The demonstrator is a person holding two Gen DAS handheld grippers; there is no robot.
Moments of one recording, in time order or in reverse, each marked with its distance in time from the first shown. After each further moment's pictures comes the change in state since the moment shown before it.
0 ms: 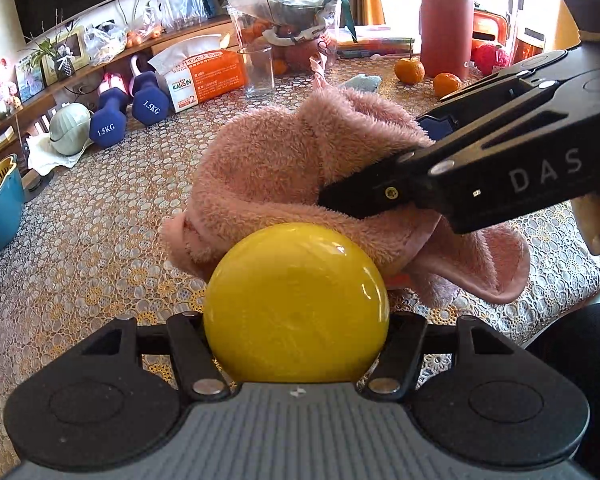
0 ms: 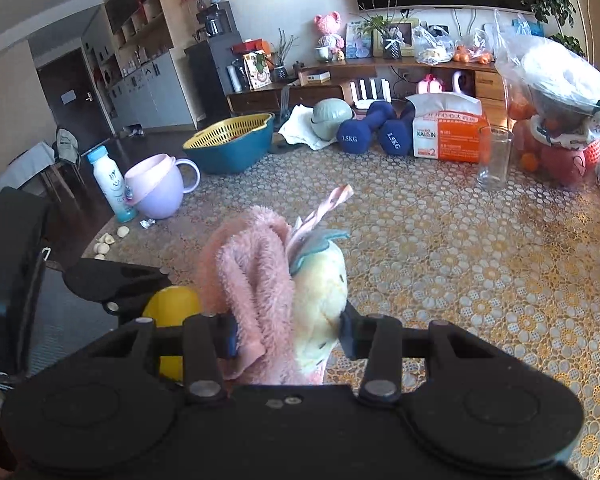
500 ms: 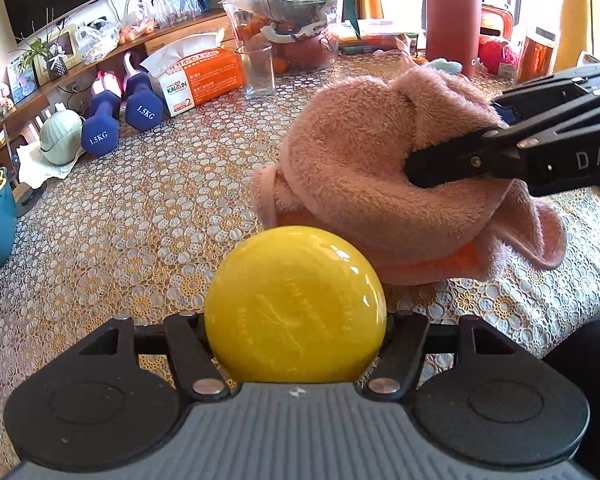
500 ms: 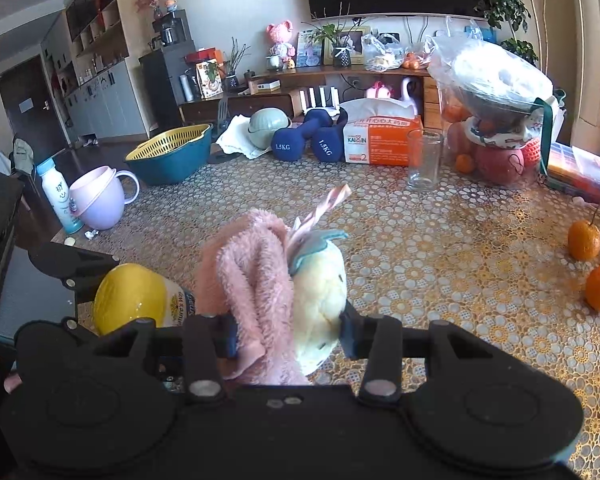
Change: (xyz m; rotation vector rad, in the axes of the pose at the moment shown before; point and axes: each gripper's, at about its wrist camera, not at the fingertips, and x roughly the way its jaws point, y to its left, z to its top) left arm 0.017 0.009 0.028 0.015 0.031 -0.003; right arm -0.023 -0.035 -0.006 0.056 -0.049 -0.123
